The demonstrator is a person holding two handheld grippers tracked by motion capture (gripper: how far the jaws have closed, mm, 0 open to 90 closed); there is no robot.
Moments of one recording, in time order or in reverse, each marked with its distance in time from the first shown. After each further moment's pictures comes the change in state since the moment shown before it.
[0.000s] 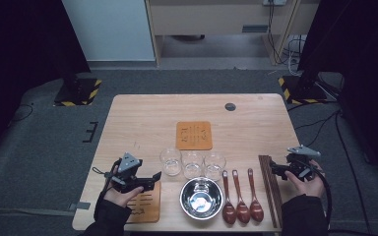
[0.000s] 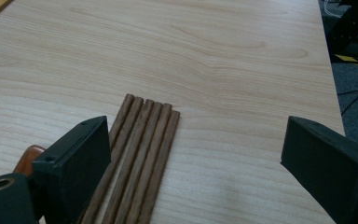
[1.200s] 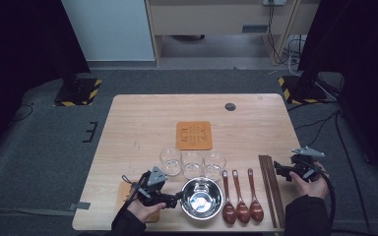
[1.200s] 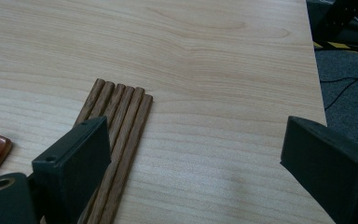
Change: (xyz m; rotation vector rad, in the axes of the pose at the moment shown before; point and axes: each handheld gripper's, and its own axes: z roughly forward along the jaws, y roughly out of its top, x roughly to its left) left arm -0.062 -0.013 0.036 0.116 -0.129 0.088; right arm -0.015 -0.008 0.004 0.032 -0.023 0.021
